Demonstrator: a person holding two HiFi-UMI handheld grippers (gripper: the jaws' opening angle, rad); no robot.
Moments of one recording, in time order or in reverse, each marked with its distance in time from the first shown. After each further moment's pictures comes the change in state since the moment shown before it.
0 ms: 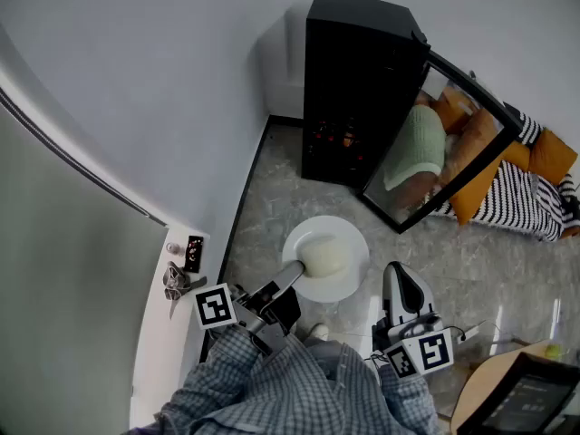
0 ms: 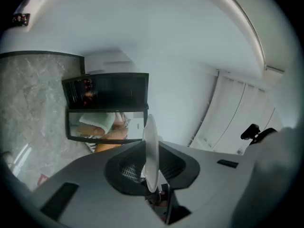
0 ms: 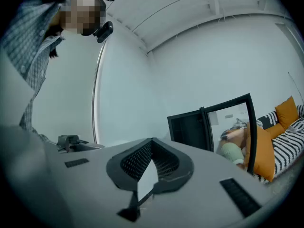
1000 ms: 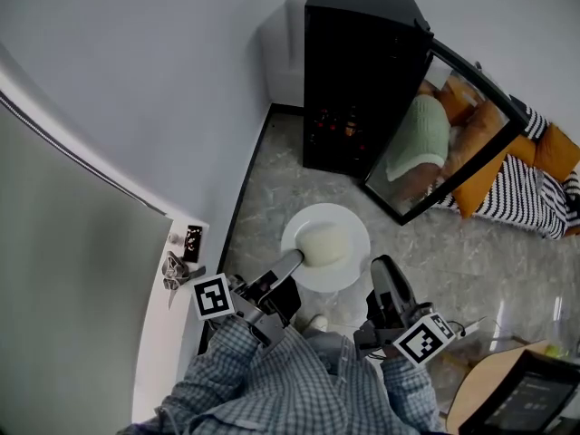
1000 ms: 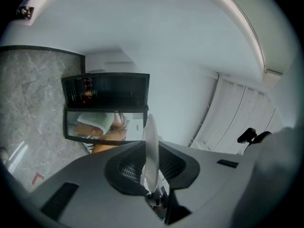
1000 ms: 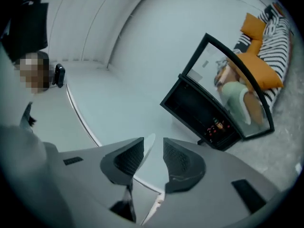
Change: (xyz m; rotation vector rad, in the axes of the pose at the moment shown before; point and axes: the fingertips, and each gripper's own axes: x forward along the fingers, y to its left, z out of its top) left arm -0.001 0.002 0.003 -0.018 -0.023 -0.033; right arm 0.007 0.001 -0.033 0.706 0.040 0.062
